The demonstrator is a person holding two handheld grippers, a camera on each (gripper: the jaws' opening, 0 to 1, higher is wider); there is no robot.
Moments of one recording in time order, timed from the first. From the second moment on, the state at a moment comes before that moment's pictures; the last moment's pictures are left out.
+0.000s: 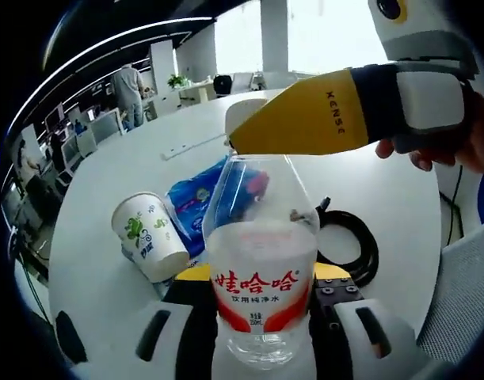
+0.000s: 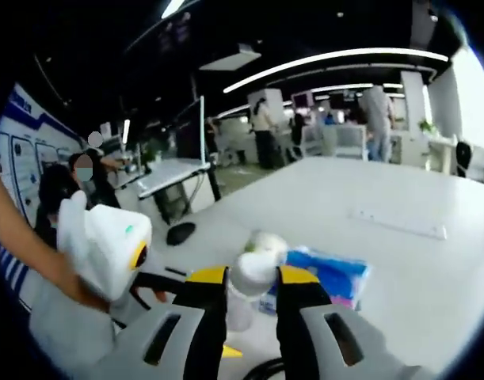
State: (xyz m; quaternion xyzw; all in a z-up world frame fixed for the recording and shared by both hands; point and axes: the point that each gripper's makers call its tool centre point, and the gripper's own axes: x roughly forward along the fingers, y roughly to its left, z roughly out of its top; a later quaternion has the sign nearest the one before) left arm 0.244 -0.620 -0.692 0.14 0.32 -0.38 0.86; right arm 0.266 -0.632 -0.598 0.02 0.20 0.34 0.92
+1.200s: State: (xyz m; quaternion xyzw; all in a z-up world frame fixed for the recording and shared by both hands) left arm 0.250 -0.574 -0.671 0.09 0.27 -0.31 0.91; right arm 0.242 -0.629 -0.579 -0.01 0.14 0.37 0.92
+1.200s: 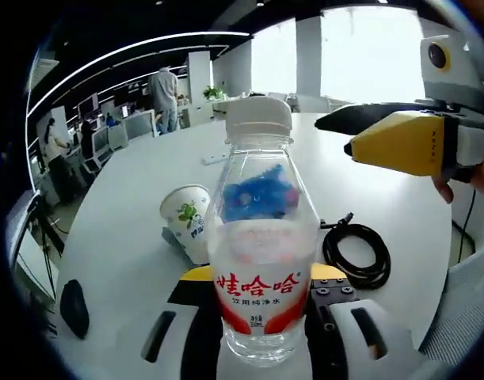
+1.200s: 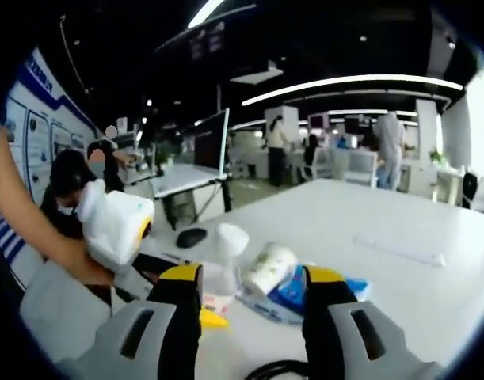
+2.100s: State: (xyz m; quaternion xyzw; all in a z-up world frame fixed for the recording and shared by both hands) left arm 0.285 -0.536 -0.642 0.06 0.24 -0.26 0.93; right arm 0.209 -0.646 -0.593 -0.03 0.16 0.37 0.92
